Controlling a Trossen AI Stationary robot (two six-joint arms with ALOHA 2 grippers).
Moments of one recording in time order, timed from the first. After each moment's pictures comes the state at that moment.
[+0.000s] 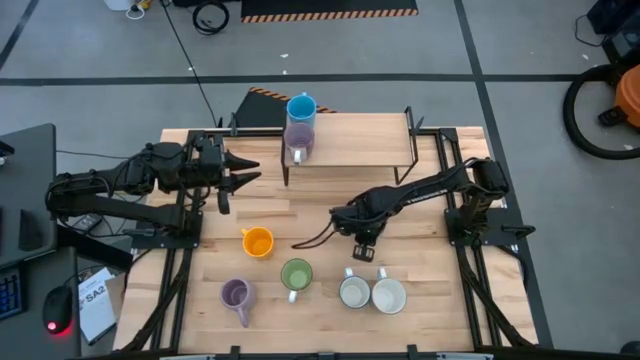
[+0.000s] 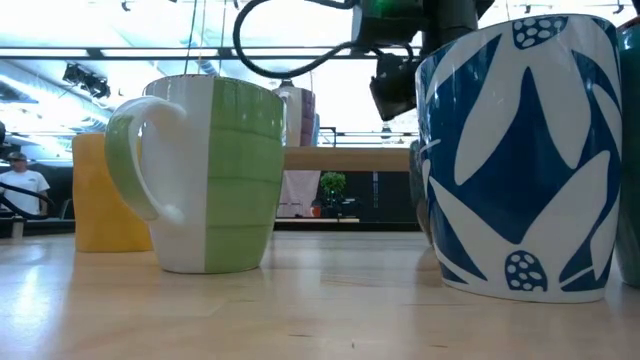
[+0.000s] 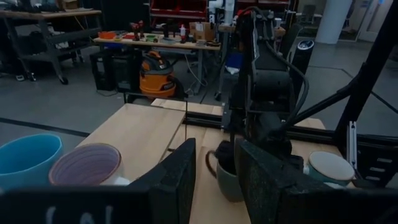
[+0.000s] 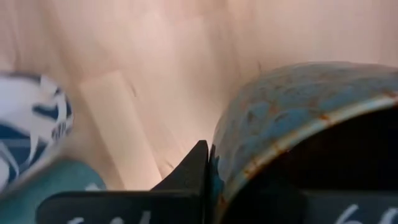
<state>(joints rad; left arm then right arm) 0.04 0.78 0.97 -0.30 -0.18 -0.07 0.11 1.81 1.33 -1.01 -0.13 0.35</state>
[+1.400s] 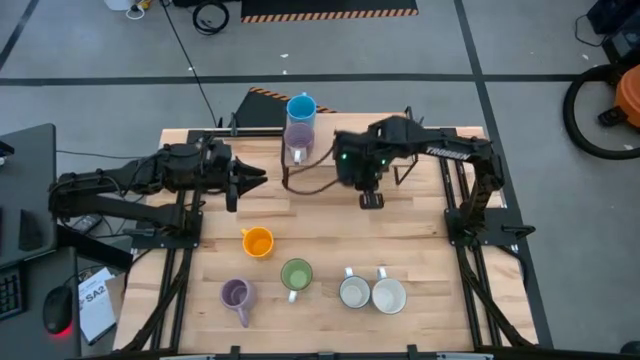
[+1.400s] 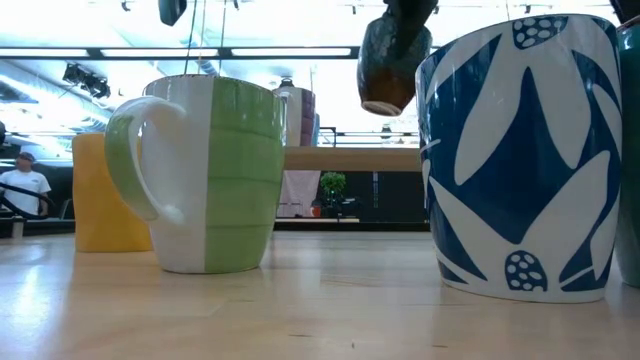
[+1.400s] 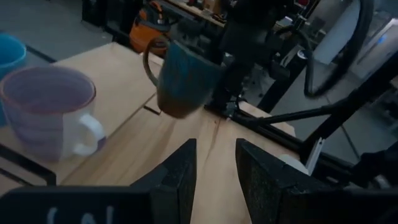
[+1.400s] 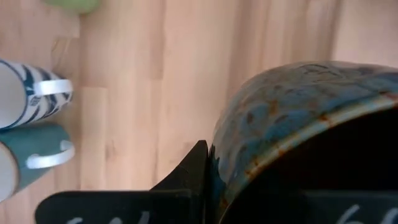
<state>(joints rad) 0.09 0.83 0.97 -0.37 -0.10 -0.45 -0.13 1.81 2.05 -1.54 -0.03 -0.20</state>
